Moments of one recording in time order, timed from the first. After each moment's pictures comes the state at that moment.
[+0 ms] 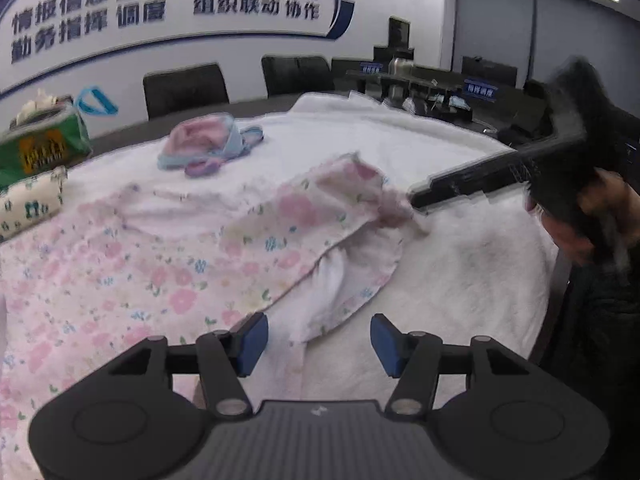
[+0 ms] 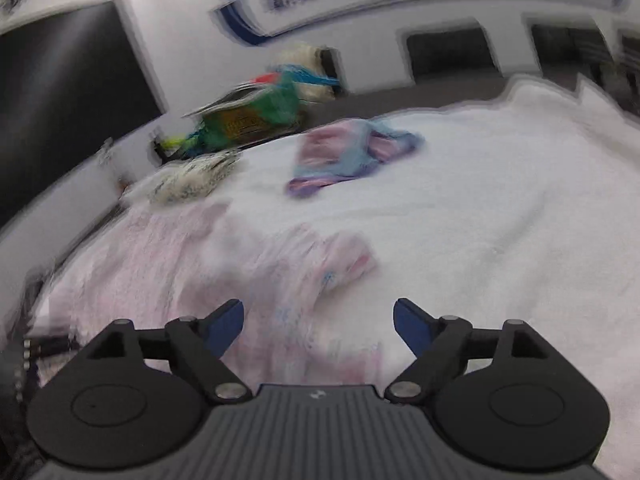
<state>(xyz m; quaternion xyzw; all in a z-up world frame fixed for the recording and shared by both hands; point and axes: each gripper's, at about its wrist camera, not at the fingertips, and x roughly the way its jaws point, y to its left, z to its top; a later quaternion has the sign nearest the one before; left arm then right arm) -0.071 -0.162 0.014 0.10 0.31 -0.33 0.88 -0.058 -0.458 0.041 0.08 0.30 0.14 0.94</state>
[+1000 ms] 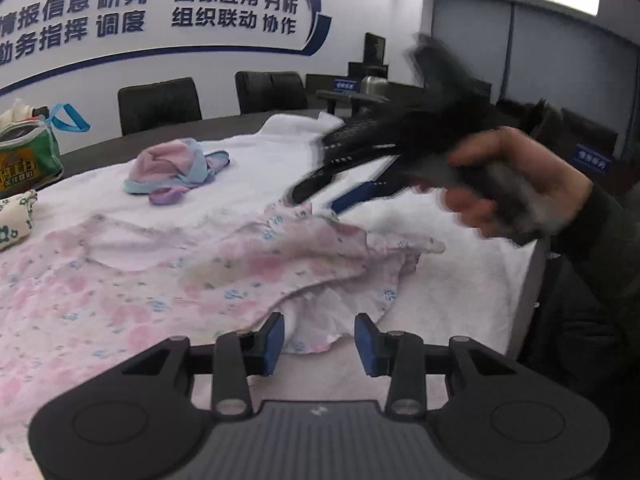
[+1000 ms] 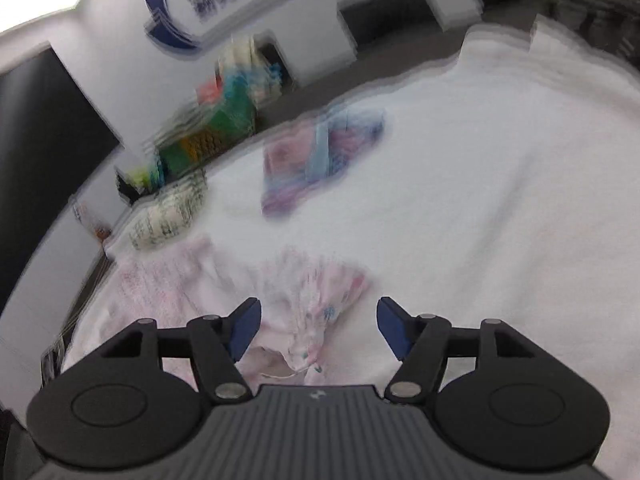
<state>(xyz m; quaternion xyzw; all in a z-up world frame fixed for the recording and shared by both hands) -0.076 -0.190 0.027 0.09 0.29 -0.38 0.88 0.016 -0.471 0.059 0.23 0.39 0.09 0.88</state>
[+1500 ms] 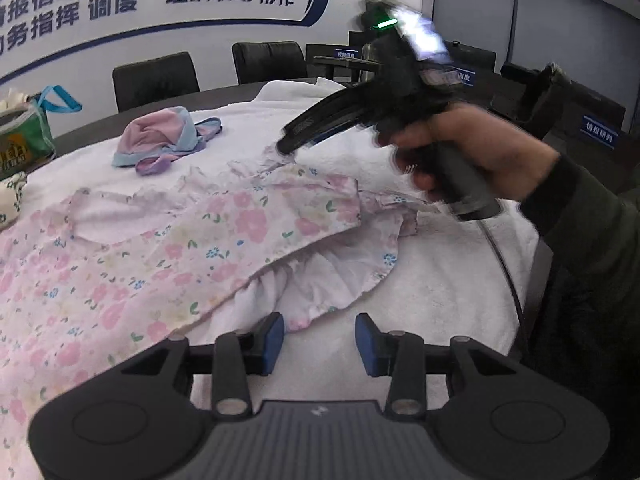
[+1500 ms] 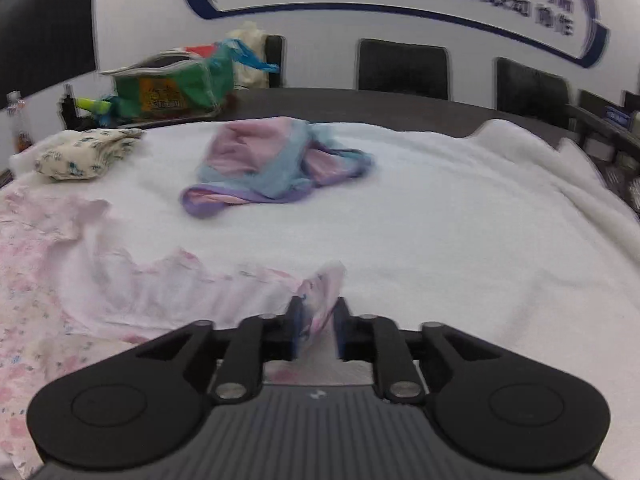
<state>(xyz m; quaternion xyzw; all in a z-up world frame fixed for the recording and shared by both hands) -0.078 -0.193 0.015 0.11 0.32 -0.37 0.86 0.052 -0.436 0.037 0.00 0.31 0.00 0.95</state>
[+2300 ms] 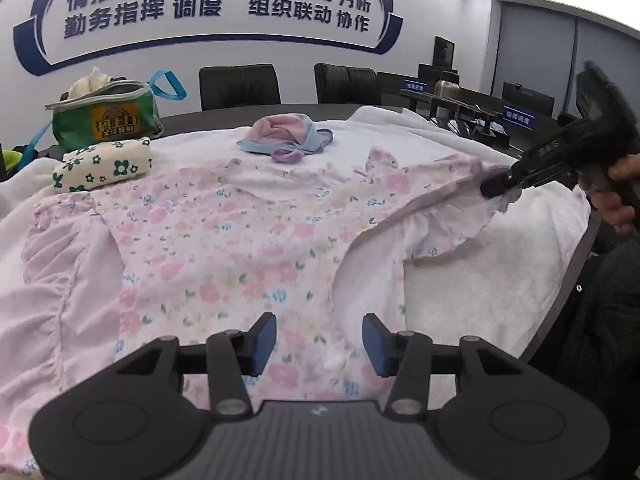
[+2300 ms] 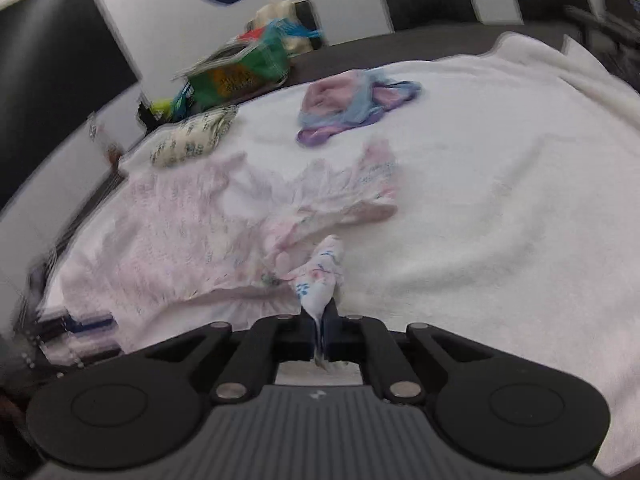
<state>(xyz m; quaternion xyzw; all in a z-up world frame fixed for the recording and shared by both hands) -0.106 -0.065 0.029 0.07 0.30 -0.29 0.91 -0.072 -0.441 0.079 0.16 0.40 0.09 0.90</state>
